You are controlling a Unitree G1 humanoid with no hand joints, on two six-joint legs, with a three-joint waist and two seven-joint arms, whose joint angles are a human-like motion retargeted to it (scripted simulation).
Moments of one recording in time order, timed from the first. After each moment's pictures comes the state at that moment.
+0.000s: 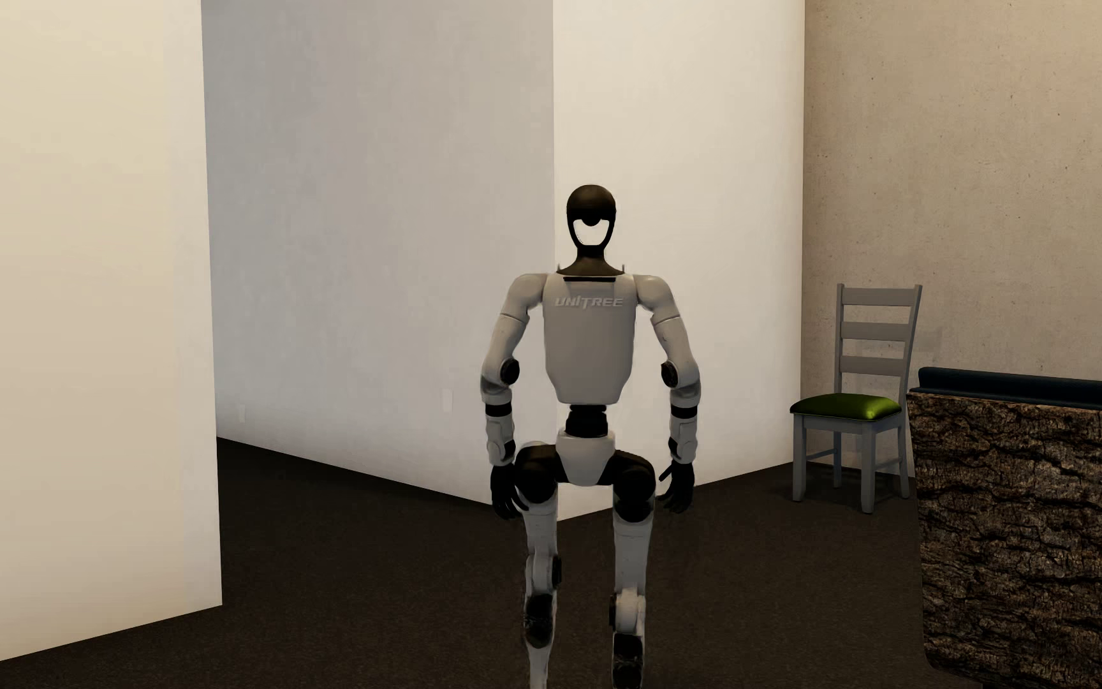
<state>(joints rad) -0.36 0.10 0.03 -0.08 -0.02 -0.05 0.00 0.00 0.10 0.68 0.53 0.25 0.23 0.32 -0.24 0.34 -0.37 0.00 0.00 -0.64 0.47 0.92 0.83 0.00 0.00 0.00 0.00 0.00 0.00</state>
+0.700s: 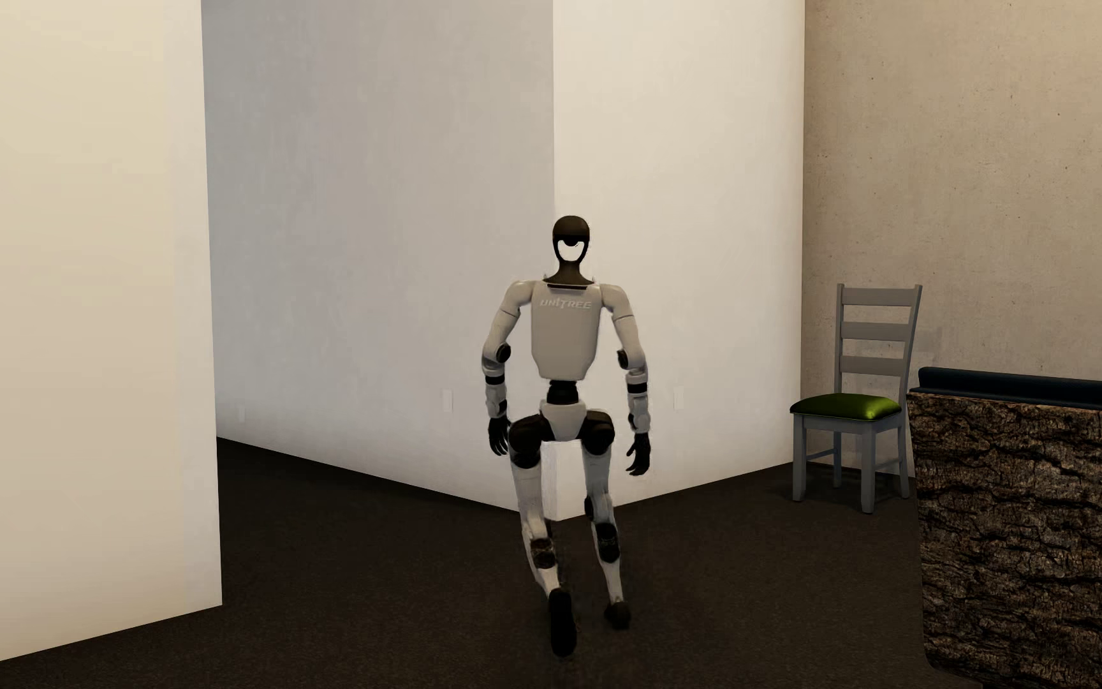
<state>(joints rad) 0.03 -0.36 -0.27 -0.08 -0.10 0.07 0.00 0.00 0.09 1.20 0.84 0.17 0.37 0.22 -0.16 0.36 -0.37 0.00 0.00 -0.60 0.41 0.83 1.02 0.00 0.00 0.00 0.00 0.00 0.00</state>
